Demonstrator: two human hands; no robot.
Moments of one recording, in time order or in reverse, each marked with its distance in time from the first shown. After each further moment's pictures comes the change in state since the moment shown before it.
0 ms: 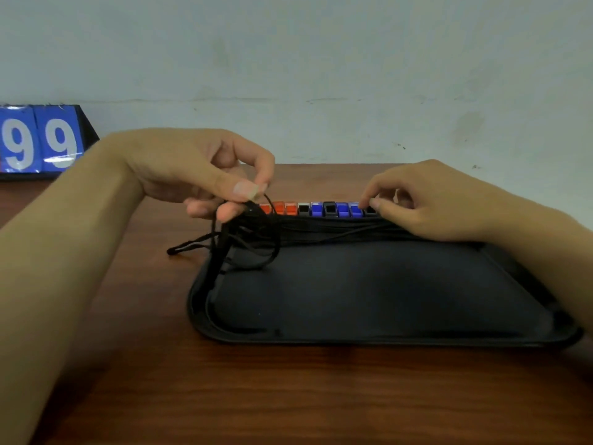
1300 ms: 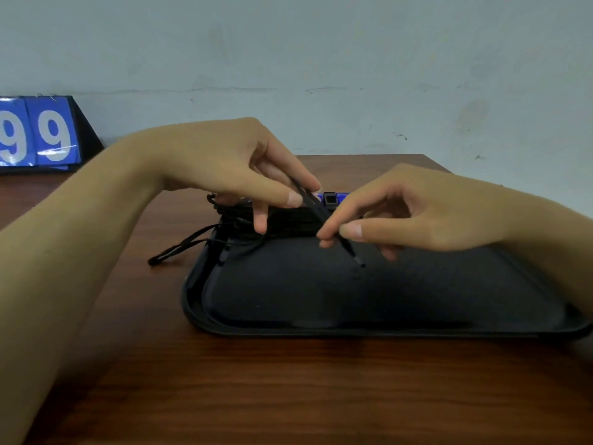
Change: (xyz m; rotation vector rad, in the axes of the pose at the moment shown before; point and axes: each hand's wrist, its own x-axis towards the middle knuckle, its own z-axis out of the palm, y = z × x) left_hand 0.028 0.002 0.017 0.240 0.035 0.162; right_hand -0.014 -0.050 -0.006 0.509 -0.296 -0.105
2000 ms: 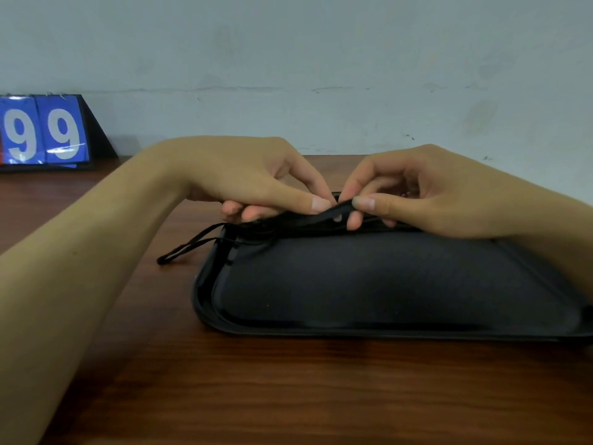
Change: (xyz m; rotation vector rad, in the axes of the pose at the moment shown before) left_hand 0.002 0.006 0.007 -0.068 -0.121 -0.073; right_hand 0.006 0.011 -0.005 0.047 0.161 0.023
